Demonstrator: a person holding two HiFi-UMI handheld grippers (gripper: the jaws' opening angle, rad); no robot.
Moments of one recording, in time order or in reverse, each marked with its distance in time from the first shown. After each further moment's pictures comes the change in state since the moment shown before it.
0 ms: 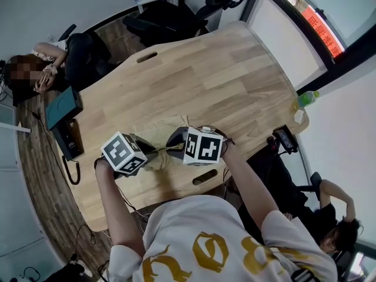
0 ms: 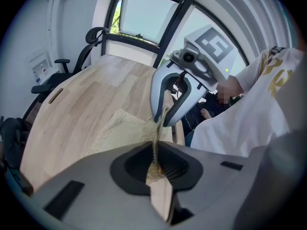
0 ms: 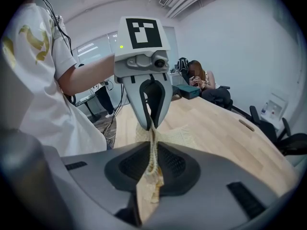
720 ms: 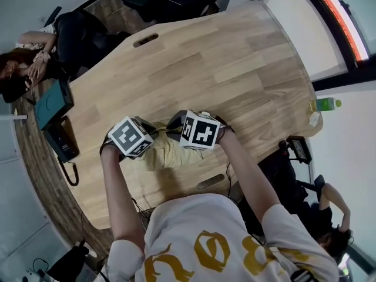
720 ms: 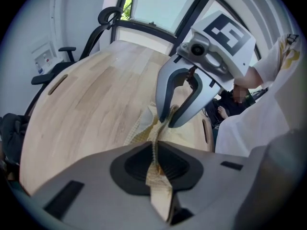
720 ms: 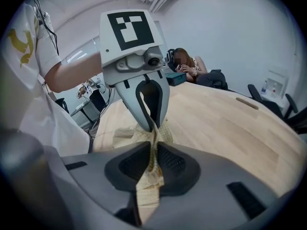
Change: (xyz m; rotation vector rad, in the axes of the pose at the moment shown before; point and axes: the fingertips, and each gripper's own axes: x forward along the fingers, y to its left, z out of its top) left arm 0.056 0.119 0.001 -0.056 0.095 0.049; right arm 0.058 -0.102 -0.040 0.142 0.033 0.040
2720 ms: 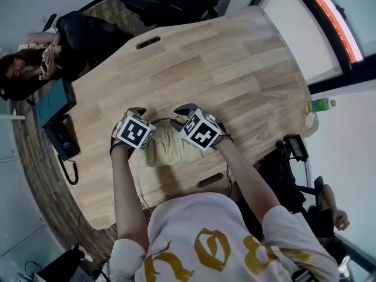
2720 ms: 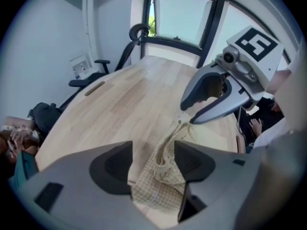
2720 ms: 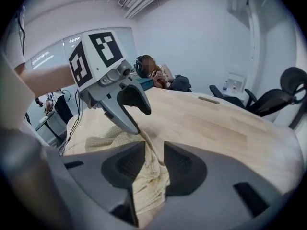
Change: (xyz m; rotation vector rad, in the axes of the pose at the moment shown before) left arm 0.000 0.059 0.005 -0.168 -0.170 0.314; right arm -0.011 -0.048 -0.009 0.203 -0.072 -0.357
